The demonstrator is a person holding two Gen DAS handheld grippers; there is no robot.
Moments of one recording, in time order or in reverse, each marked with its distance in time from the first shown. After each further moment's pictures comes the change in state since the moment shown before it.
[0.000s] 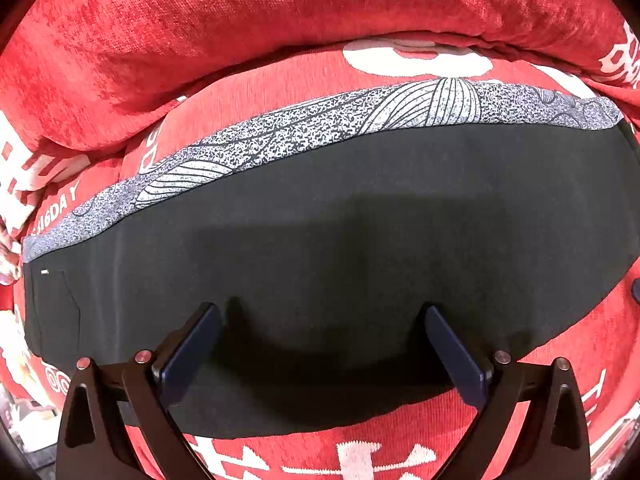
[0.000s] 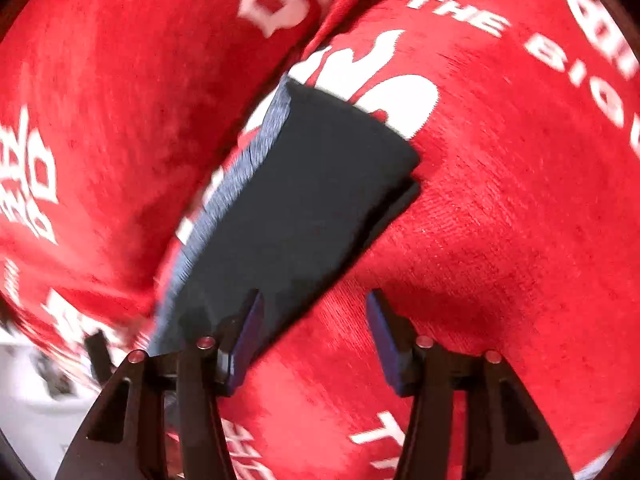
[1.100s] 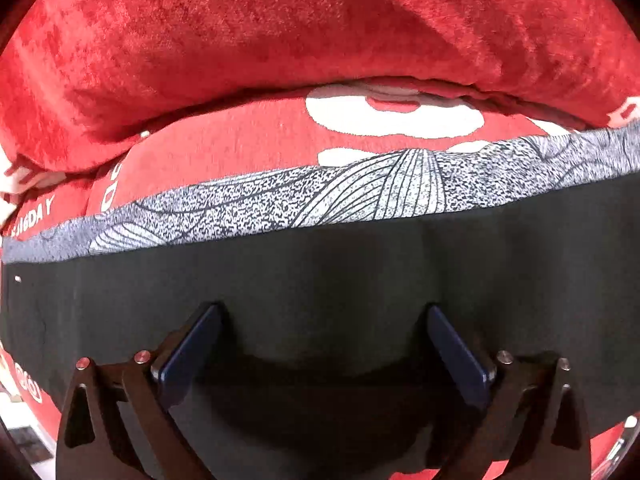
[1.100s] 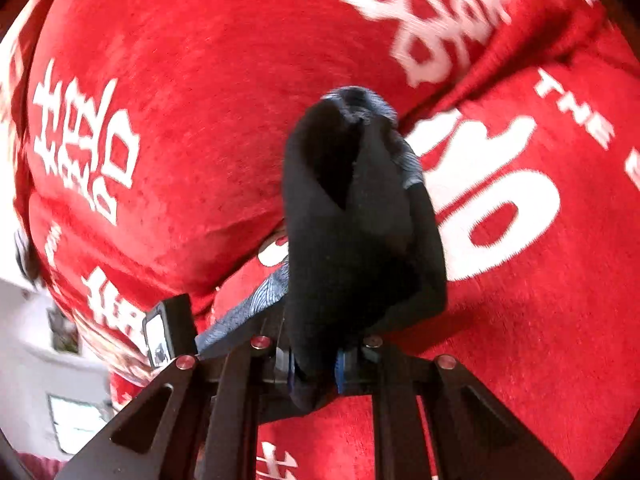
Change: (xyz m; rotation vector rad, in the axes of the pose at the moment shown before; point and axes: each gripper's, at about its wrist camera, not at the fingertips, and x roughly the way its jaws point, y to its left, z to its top) left arm 0.010 -0.016 0.035 -0.083 -0.094 -0.061; right arm 0.001 0.089 0.020 -0.273 -0.074 0.131
